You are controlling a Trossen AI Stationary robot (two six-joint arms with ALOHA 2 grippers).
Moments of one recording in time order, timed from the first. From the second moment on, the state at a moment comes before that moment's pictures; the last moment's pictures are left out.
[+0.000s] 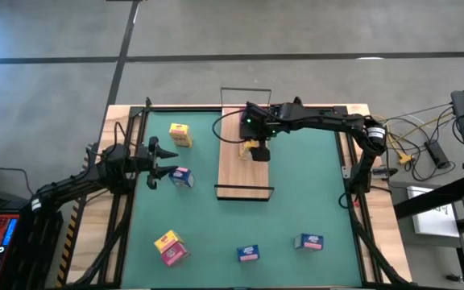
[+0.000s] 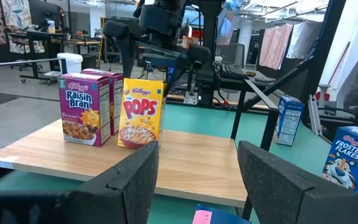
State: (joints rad) left arm 0.41 0.04 0.02 0.04 0.32 -0.09; right arm -0.30 1.80 1.62 -0.92 0.00 -0.36
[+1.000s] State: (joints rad) left arm 0.41 0.04 0.02 0.04 0.32 -0.09; right arm -0.29 1.79 1.73 -1.12 0.06 -0.22
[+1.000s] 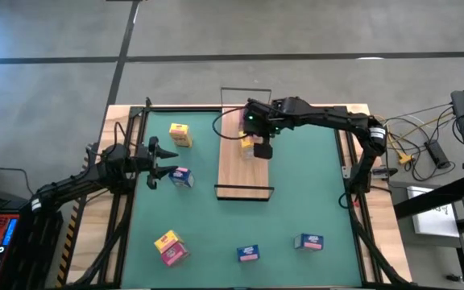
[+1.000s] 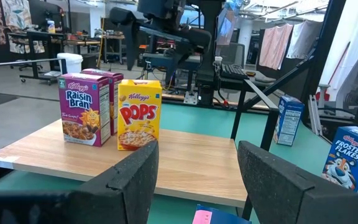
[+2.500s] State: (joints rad) left arm 0.41 0.04 0.02 0.04 0.32 -0.09; right arm 0.23 1.33 1.06 -1.18 0.13 1.32
